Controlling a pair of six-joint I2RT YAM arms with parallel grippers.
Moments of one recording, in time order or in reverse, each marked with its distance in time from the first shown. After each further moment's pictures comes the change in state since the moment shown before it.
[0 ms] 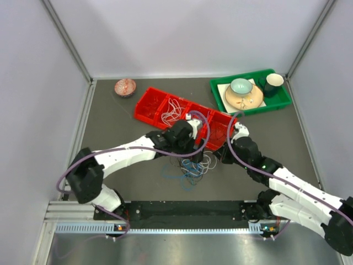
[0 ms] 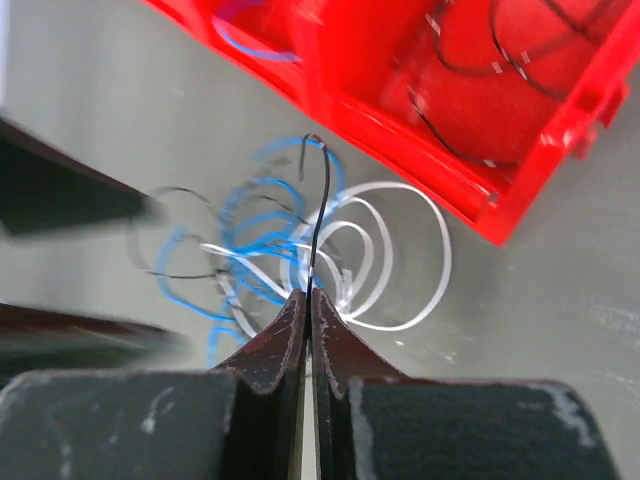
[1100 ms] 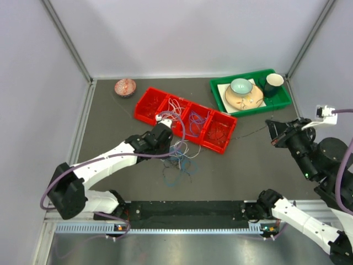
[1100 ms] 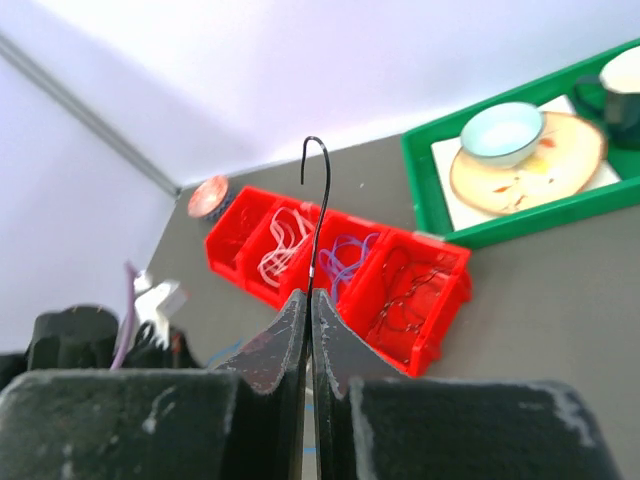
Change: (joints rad) left arm 0.095 -0.176 -0.156 -0.154 -0.268 -0.082; right arm 0.000 -0.341 0.760 -0.574 0.370 -0.227
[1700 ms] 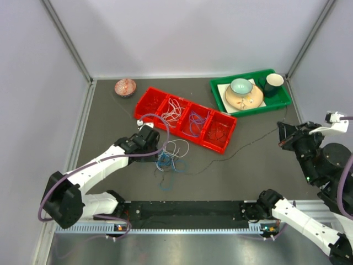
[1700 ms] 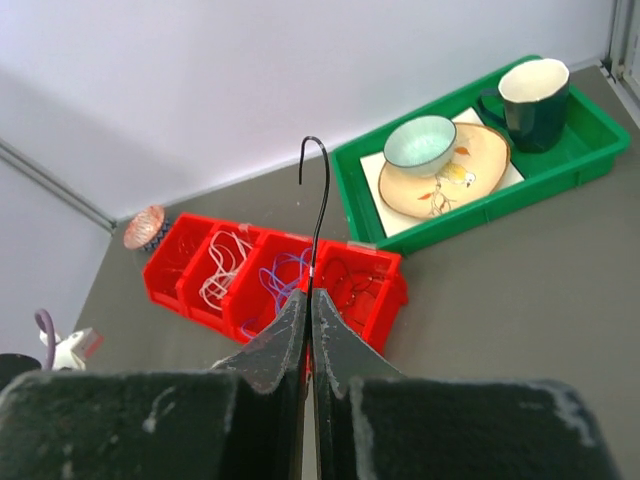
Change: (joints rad) left arm 0.154 -0.102 -0.124 -0.104 -0.019 -0.077; right arm 0.000 -0.049 -0.001 -0.046 0.182 -0.040
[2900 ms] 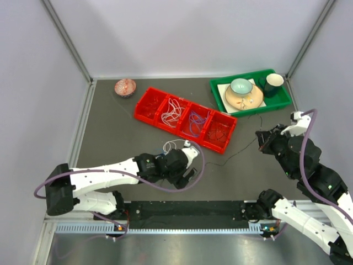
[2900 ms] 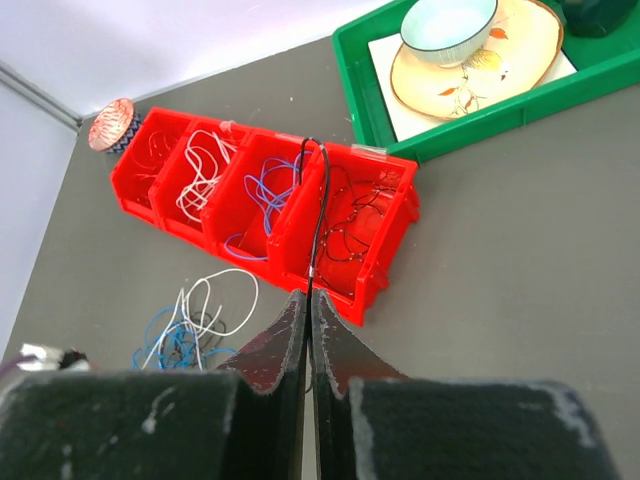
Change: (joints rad) left arm -0.543 0.025 0.076 0.079 0.048 0.269; right arm 0.000 0.039 -0.183 -0.024 -0.117 0.095
